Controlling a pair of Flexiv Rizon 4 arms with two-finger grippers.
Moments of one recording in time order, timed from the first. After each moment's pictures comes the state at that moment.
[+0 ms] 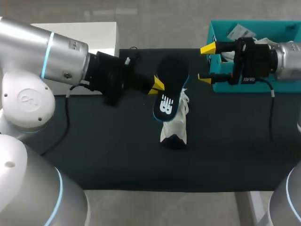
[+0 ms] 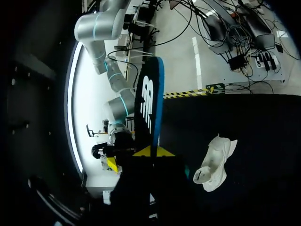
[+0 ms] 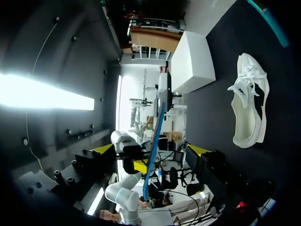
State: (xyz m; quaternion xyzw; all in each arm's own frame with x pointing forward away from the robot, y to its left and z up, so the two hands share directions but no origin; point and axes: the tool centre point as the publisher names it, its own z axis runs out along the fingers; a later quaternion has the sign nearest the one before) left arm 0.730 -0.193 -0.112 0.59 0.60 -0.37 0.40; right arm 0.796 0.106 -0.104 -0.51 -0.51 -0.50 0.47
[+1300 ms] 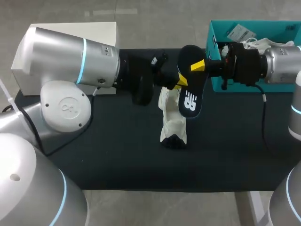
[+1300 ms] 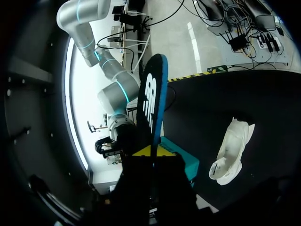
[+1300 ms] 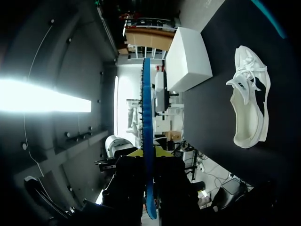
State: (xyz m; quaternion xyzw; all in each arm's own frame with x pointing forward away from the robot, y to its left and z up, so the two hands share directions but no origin) left arm 0.762 -0.253 -0.125 0.58 0.60 -0.33 0.44; right arm 0.797 0.127 -0.123 -0.52 -0.51 -0.49 0.48
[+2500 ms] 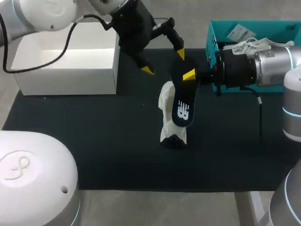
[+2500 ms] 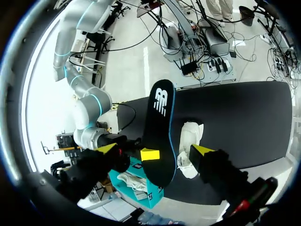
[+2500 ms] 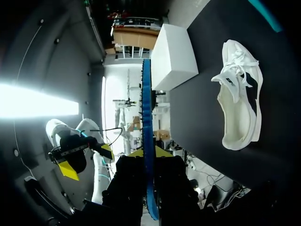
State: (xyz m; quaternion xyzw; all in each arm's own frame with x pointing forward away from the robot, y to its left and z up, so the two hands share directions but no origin) left arm 0.780 -0.208 -0.075 0.70 0.65 -0.22 0.19; right arm 0.802 0.144 -0.163 -0.56 -0.53 -0.45 0.45
